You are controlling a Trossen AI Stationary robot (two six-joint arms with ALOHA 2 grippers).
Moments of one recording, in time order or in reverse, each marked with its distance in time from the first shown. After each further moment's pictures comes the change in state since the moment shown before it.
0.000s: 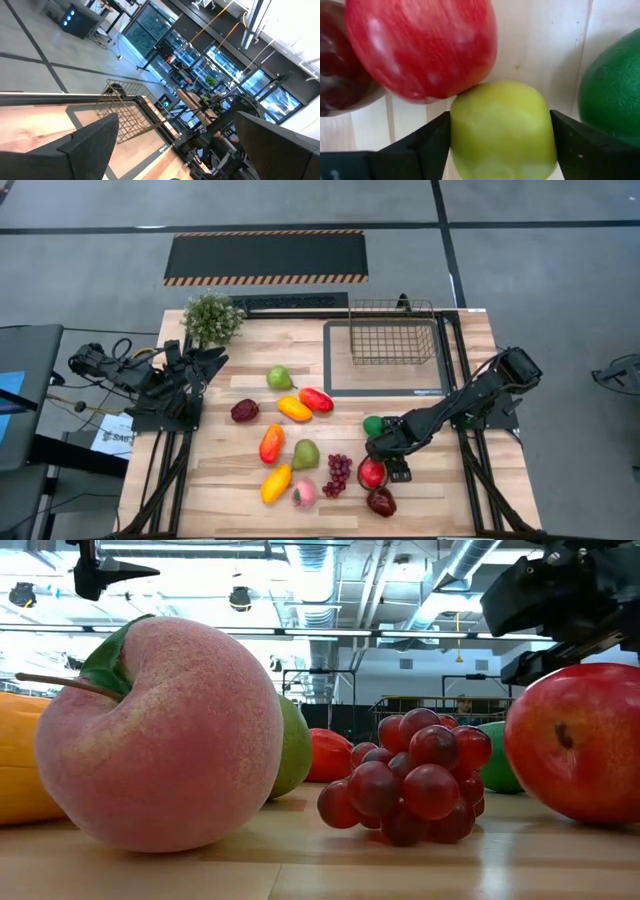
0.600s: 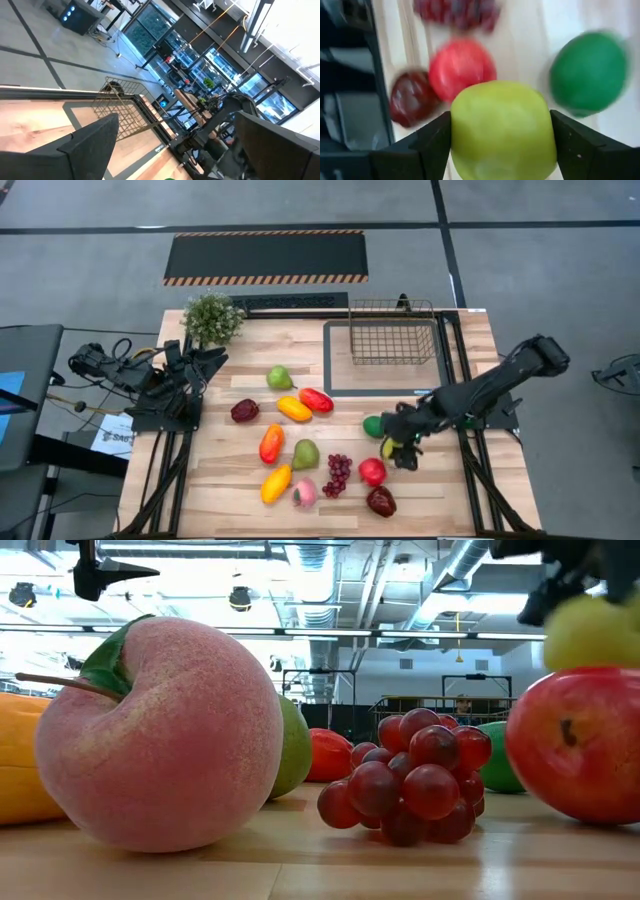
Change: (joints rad) left arm 0.000 0.000 0.000 0.000 -0.002 -0.043; right arm -0.053 -0.342 -0.004 -0.028 0.027 0.238
